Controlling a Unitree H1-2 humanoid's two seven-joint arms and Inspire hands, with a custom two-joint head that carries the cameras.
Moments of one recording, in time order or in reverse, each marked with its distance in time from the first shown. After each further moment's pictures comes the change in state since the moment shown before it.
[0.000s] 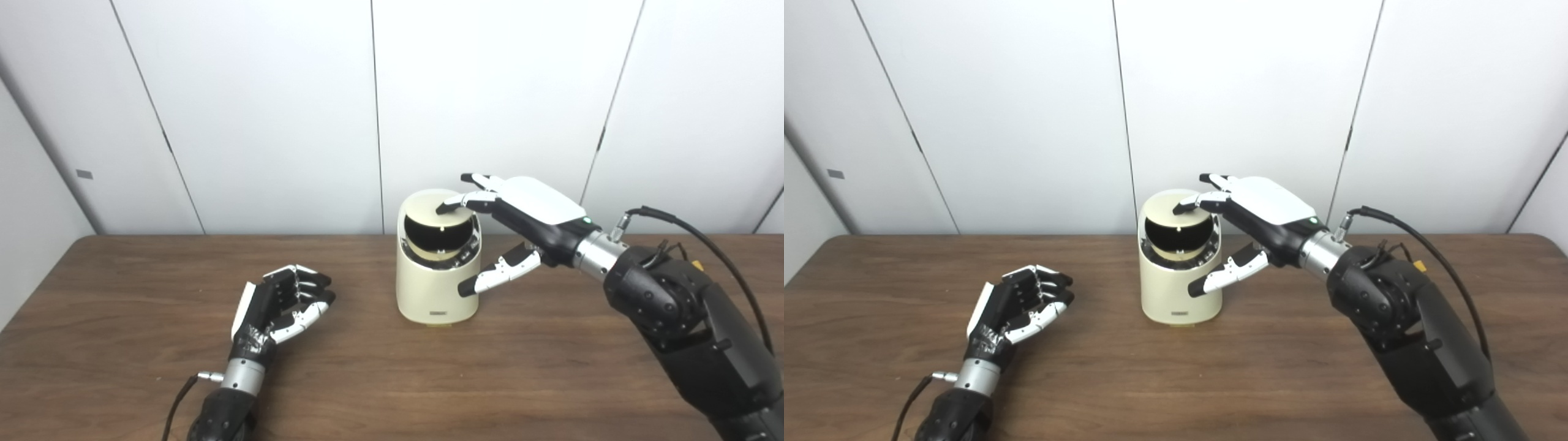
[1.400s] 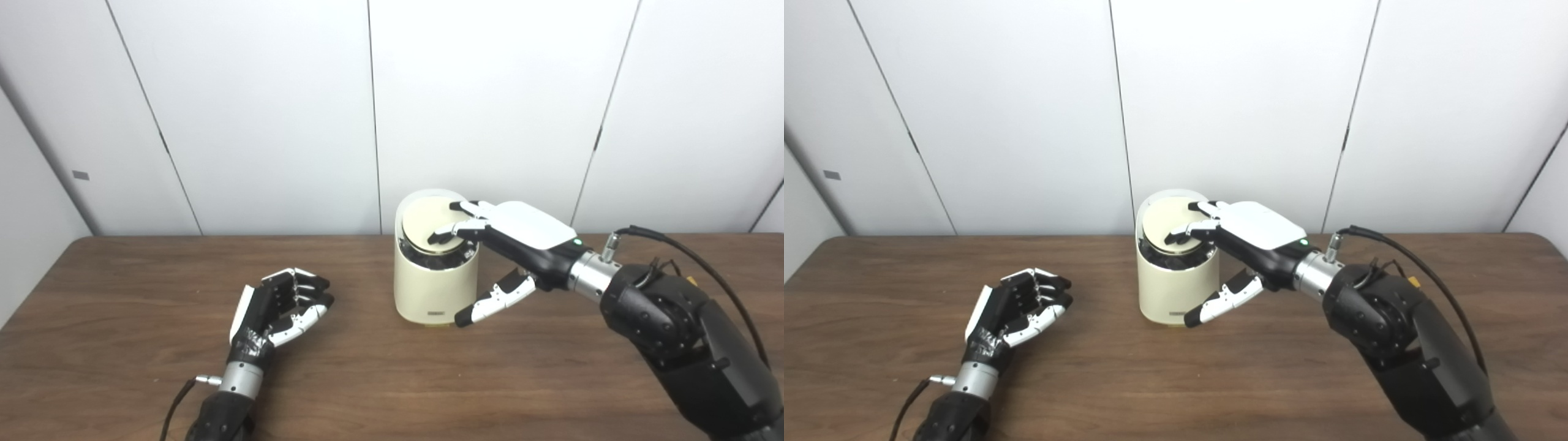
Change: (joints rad) left arm 0.019 0.000 -0.001 -0.026 0.002 0.011 -0.001; right arm 0.040 -0.003 0.041 -0.037 -0.061 -0.045 0.053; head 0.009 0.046
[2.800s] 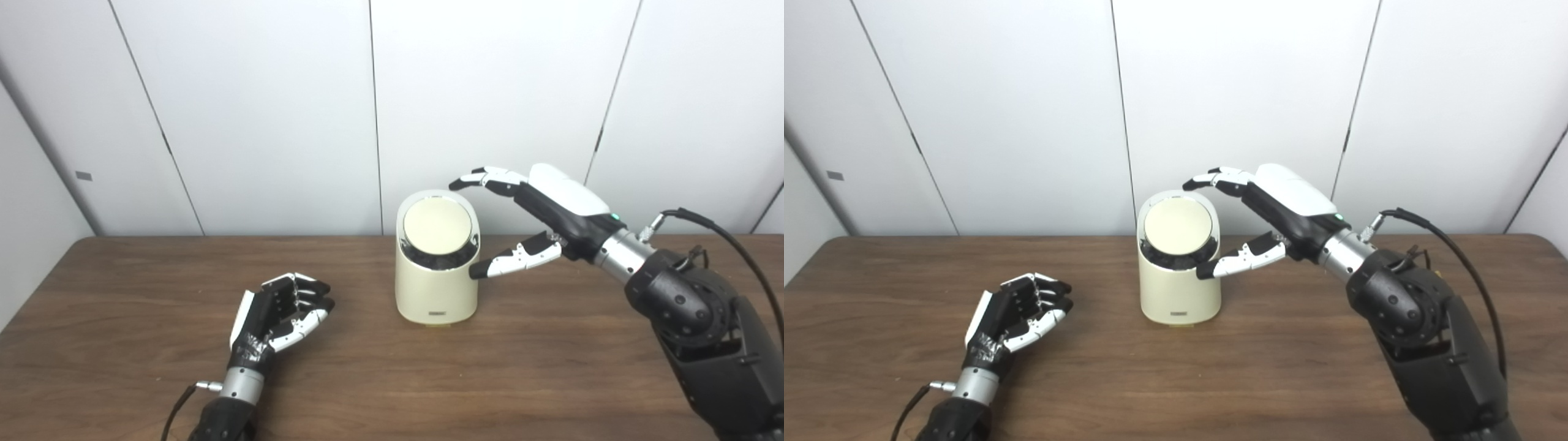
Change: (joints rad) left arm 0.017 -0.010 -0.002 -0.022 -0.001 0.020 0.005; right arm 0.068 0.062 -0.206 -0.053 0.156 0.063 -0.102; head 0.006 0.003
